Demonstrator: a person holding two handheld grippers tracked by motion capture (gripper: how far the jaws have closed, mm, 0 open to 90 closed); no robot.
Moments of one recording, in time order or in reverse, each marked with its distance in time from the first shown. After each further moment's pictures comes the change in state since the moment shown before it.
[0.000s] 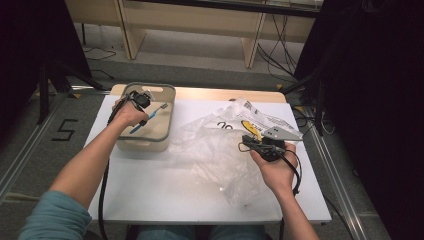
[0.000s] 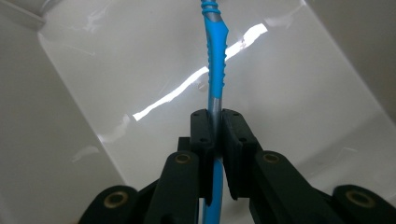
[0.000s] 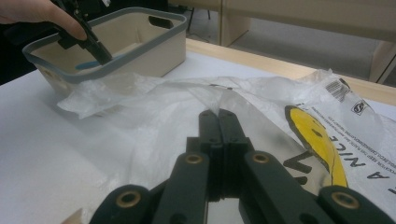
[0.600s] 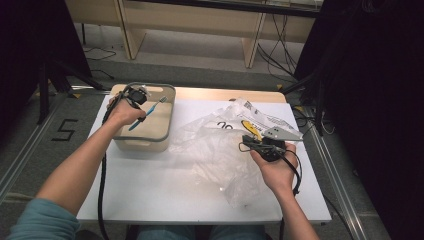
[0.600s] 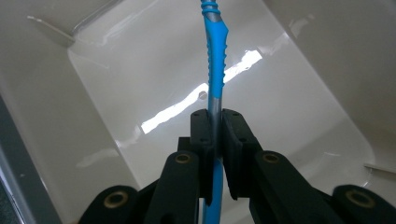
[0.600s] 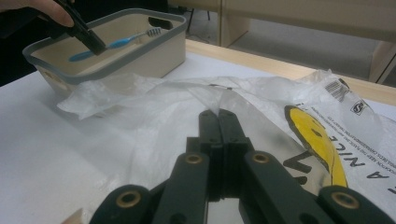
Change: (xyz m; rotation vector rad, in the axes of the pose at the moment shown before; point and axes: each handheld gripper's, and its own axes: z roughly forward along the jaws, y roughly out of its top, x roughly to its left) left arm 0.000 -0.007 -0.026 -0.095 -0.003 -0.025; right arm 0.000 0.000 0.000 -0.005 -0.001 -0.001
